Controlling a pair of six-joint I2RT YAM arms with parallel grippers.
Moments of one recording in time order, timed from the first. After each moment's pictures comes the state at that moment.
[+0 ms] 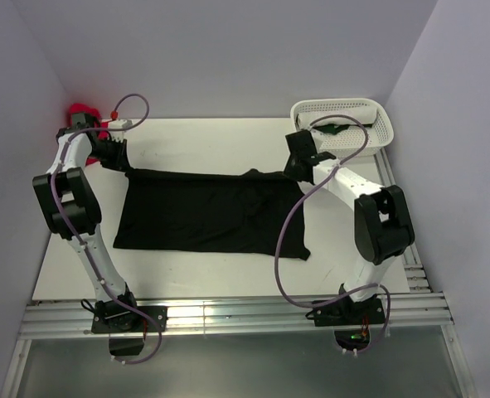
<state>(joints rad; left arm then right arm) 0.26 2.10 1.78 -0.86 0.52 0.52 0.34 1.75 1.25 -0.38 0.27 0.64</state>
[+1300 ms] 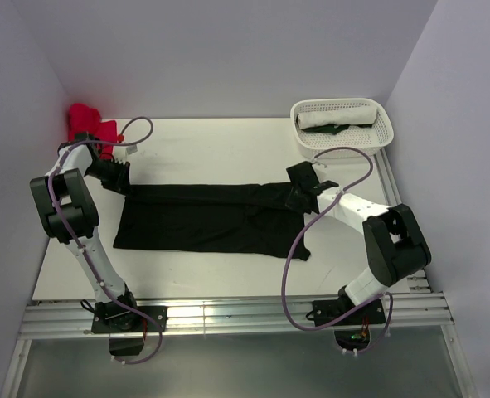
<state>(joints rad) 0.29 2.05 1.57 -0.93 0.52 0.68 0.41 1.55 0.89 -0.35 0.27 0.78</state>
